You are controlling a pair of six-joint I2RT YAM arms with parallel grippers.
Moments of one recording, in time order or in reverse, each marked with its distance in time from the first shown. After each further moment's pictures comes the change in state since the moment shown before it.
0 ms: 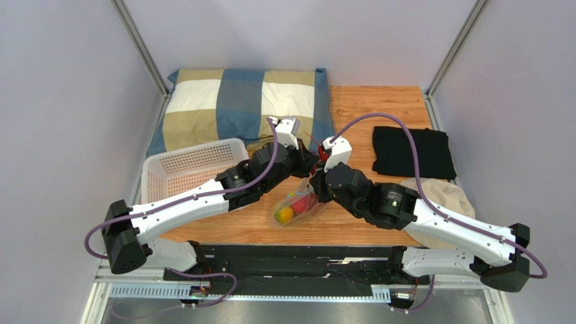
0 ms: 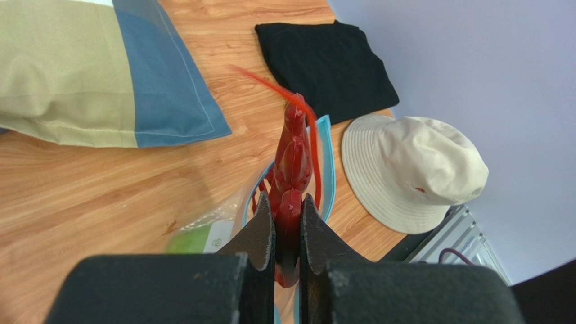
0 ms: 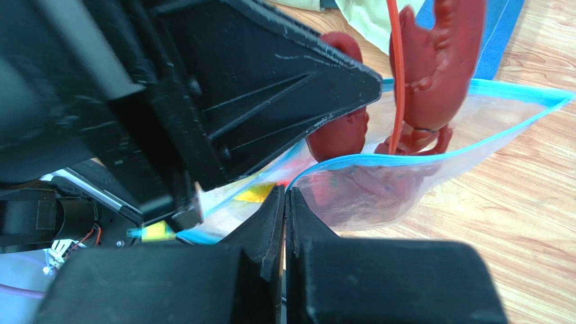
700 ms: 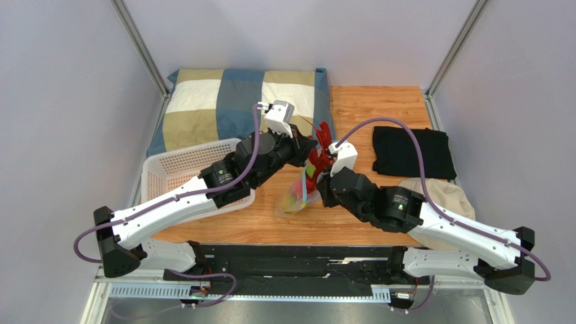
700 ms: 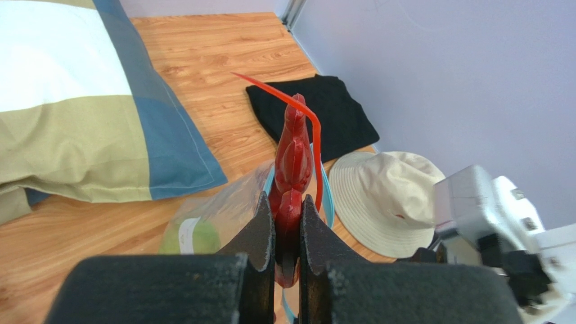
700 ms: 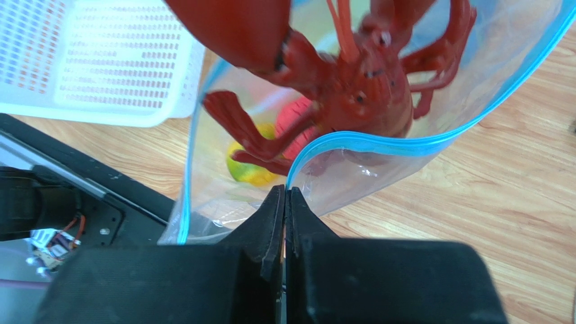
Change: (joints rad) left arm -0.019 -0.055 0.167 -0.086 -0.044 0.122; right arm 0.004 -0.039 -0.041 -0.074 0.009 0.039
